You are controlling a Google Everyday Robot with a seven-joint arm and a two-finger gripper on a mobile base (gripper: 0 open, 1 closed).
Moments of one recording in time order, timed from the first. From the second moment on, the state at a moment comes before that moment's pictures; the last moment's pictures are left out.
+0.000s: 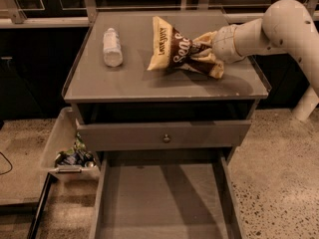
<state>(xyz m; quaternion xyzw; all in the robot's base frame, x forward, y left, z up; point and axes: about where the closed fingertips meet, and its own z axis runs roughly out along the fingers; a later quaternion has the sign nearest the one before) 0.727 -0.143 0.874 -0.68 0.55 -0.01 0.48</state>
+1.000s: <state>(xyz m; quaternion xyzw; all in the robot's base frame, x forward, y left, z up) 0.727 -0.143 0.874 -0.68 0.55 -0.01 0.48</state>
